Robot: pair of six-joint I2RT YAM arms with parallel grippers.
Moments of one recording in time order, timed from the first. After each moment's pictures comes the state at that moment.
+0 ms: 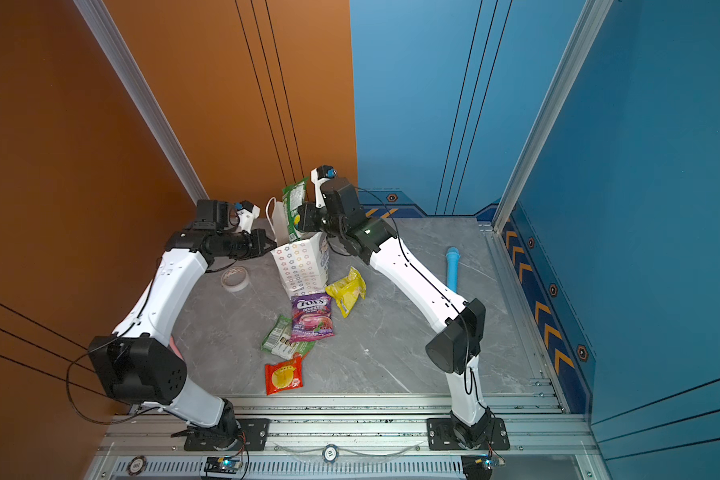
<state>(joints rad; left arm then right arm) -0.03 1.58 1.57 -0.81 0.49 -0.22 0.74 2.01 2.24 -0.50 -0.09 0.54</state>
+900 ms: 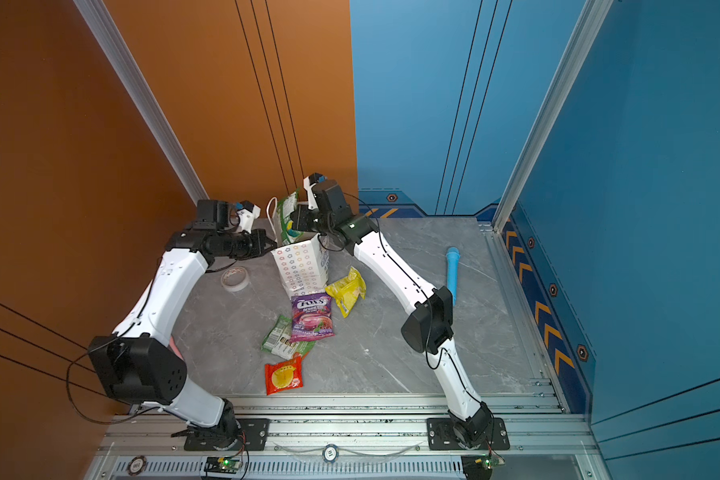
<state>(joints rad) -0.03 1.58 1.57 -0.81 0.49 -0.22 0.71 2.27 2.48 -0.55 -0.24 0.63</state>
